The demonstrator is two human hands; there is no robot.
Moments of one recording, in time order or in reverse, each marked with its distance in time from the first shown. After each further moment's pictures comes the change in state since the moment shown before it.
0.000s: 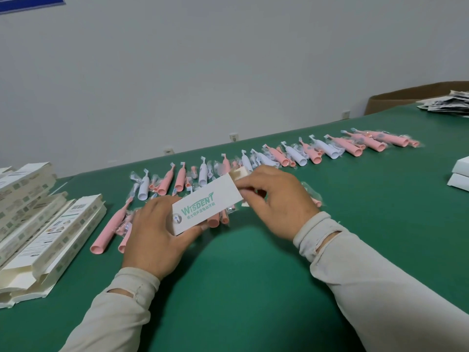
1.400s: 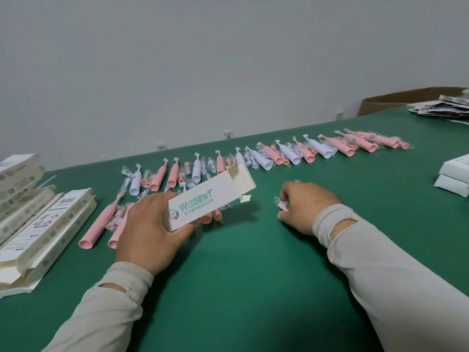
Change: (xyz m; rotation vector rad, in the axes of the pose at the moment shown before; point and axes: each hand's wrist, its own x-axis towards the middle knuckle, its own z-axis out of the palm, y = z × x) left_hand -0.002 0.007 0.001 0.040 -0.021 0.002; right_hand -0.005 0.039 -0.029 -0.567 -0.476 0.573
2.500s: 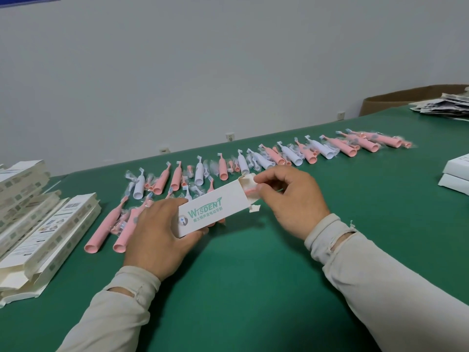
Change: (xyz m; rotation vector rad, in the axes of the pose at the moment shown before) left_hand -0.002 0.001 0.001 -0.013 -0.069 0.003; right_hand -0.018 -0.031 0.011 1.024 0.487 -0.314
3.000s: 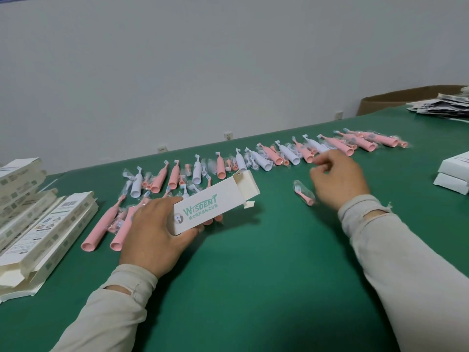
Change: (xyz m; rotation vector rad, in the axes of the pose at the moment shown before) left_hand 0.002 -0.001 -0.001 0.016 -0.011 -0.015; right_hand 0.035 0.038 -0.064 -0.417 0.221 0.318
